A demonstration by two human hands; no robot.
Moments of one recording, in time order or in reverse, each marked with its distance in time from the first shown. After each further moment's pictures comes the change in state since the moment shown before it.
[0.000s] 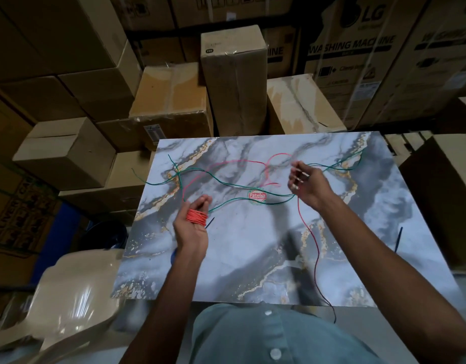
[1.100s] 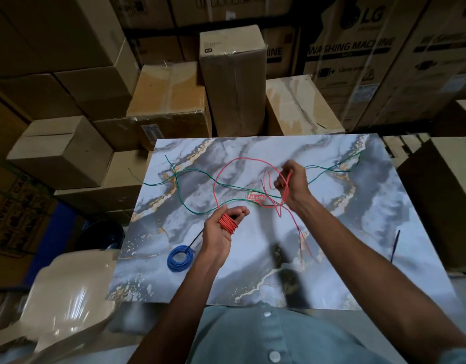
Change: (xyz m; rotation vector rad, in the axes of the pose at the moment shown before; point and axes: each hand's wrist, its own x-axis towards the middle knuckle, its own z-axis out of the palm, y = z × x) left_hand -0.033 -0.040 0.031 0.245 -0.166 -0.226; right_hand 0.009 0.023 0.044 -0.040 0.105 -0.196
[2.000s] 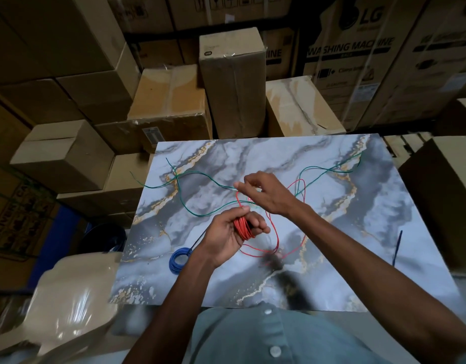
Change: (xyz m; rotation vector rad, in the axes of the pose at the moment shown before) left_hand -0.036 0.033 0.031 0.253 -0.408 -0.227; right_hand -0.063 -0.006 0.025 -1.103 -0.662 -0.642
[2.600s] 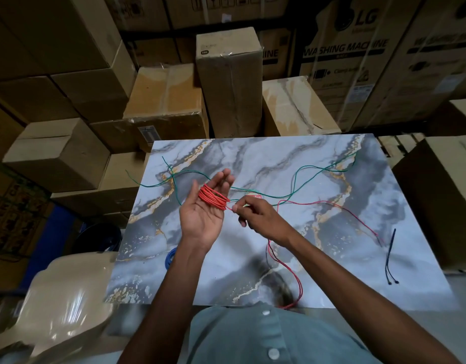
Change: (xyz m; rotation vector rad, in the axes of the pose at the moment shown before) left_hand 0.011 0.020 -0.023 -0.516 -0.001 0.334; right_hand -0.050 -0.004 0.036 0.433 -0.061 0.309
